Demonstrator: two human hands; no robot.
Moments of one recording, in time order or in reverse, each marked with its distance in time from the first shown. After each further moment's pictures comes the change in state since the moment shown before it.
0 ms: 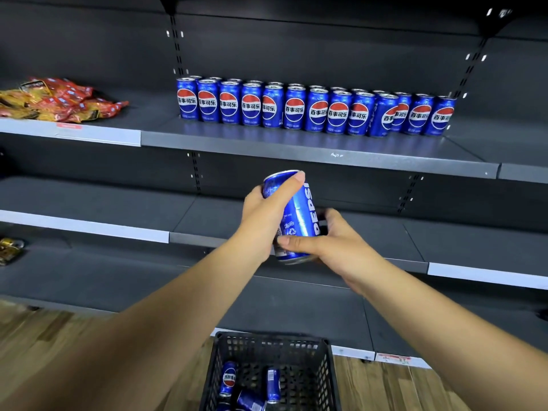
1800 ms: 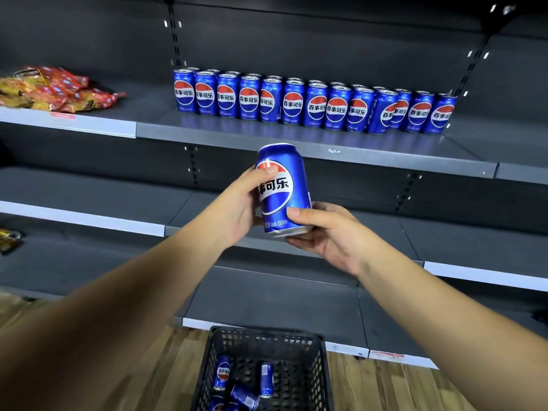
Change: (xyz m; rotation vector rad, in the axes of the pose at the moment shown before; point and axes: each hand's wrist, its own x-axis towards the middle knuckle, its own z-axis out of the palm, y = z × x) left_hand 0.021 0.005 -0.029 -0.002 -0.298 0.012; right_hand 0.023 0.003 -0.019 0.368 -0.194 0.129
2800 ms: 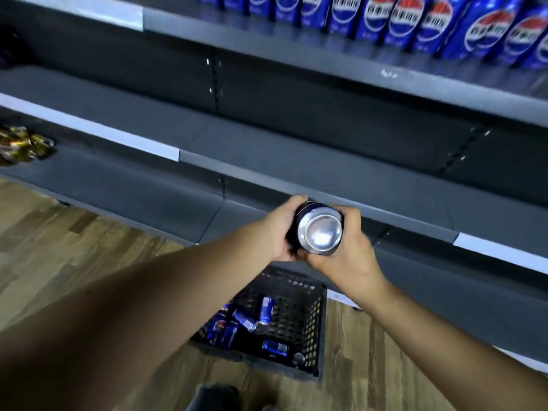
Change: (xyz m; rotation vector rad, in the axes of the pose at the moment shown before) left_hand 0.001 -0.131 0.029 -0.195 0.328 -0.735; right_hand -0.002 0.122 -0.053 -0.873 0.229 -0.226
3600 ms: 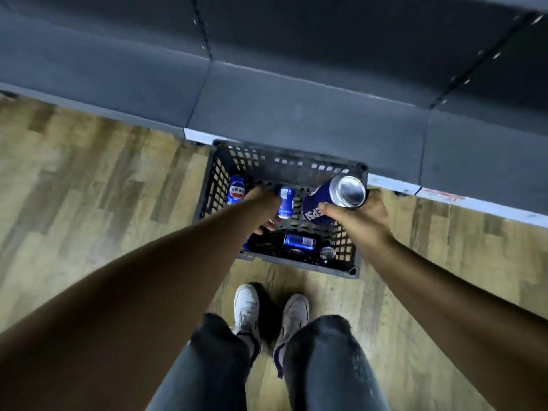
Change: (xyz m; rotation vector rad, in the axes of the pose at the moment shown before) left_hand 0.249 -0.207 -0.131 0.814 0.227 -0.341; right_hand -0.008 0.290 0.187 0.155 0.046 0.758
